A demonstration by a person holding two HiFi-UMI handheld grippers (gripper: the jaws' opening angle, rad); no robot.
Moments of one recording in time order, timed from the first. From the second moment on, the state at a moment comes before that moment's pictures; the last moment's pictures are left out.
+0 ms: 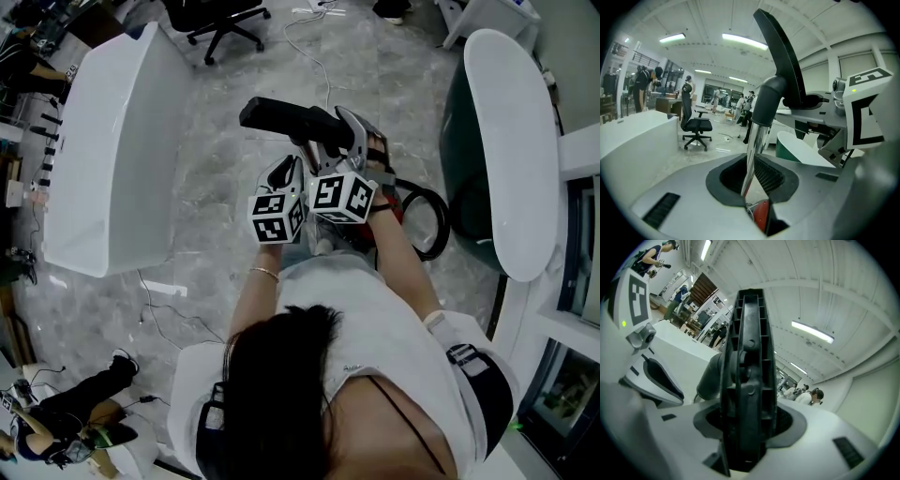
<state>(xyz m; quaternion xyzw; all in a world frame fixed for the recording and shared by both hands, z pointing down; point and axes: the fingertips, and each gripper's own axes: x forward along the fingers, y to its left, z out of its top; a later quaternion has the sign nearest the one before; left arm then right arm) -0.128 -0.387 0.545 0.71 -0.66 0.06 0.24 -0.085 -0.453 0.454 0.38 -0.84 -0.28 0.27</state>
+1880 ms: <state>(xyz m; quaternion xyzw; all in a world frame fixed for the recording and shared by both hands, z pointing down) -0.092 -0.461 0.563 0.78 -0.59 0.07 0.19 -0.068 -0.464 0.451 0.37 -0.86 -0.21 0.28</state>
